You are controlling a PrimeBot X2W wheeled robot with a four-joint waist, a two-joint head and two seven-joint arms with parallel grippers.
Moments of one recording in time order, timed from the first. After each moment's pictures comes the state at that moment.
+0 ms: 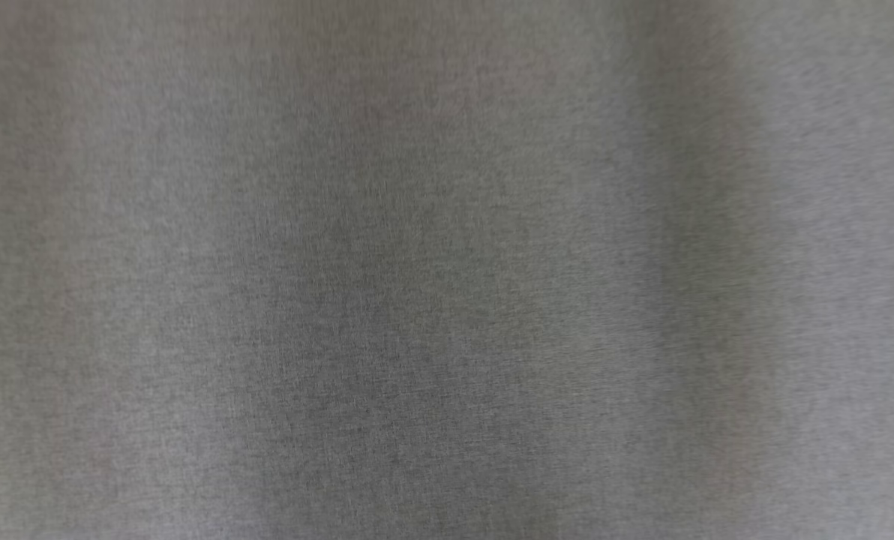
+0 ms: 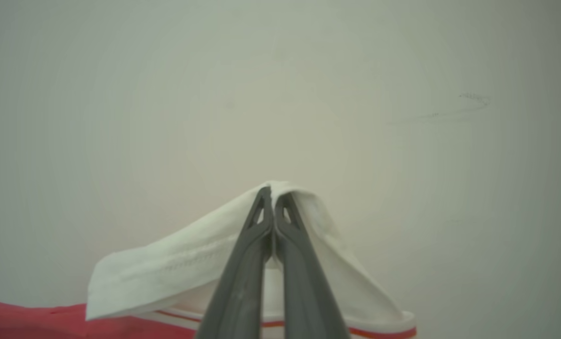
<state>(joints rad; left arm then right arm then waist) -1.78 0.38 -0.60 0.81 -0.87 -0.12 -0.10 -1.90 -0.20 0.40 1.10 0.85 0.13 -0.26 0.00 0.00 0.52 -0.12</state>
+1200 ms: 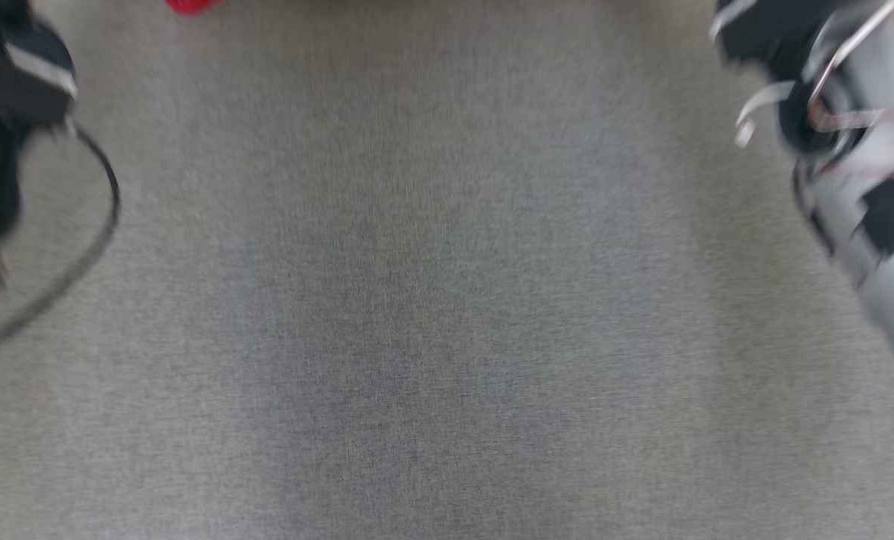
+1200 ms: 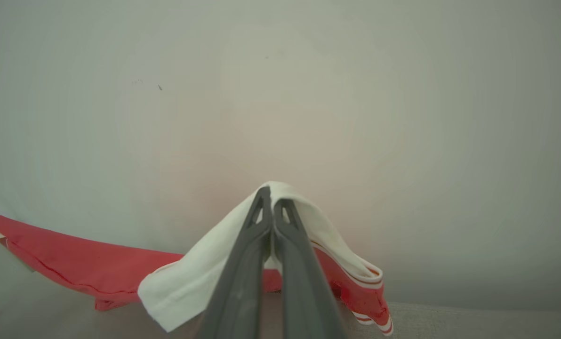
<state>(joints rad) -1.17 0.55 -0.74 0.50 -1.09 -0.13 -0.26 -1.22 -0.27 0.55 0.72 0.90 0.13 -0.26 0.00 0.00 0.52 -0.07</state>
